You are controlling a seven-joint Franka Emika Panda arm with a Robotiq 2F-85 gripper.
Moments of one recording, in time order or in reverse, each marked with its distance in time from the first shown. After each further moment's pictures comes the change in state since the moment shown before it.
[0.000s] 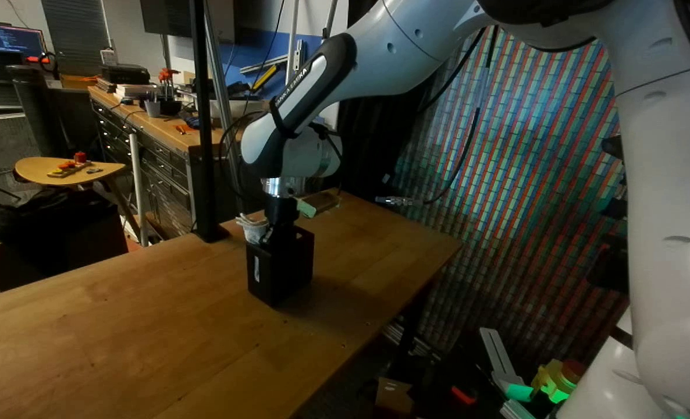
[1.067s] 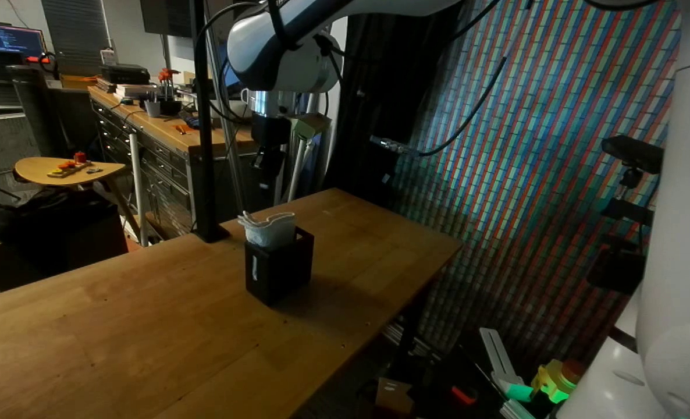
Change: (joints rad) arm 0.041 -0.183 -0.014 0.140 -0.125 -0.156 -0.080
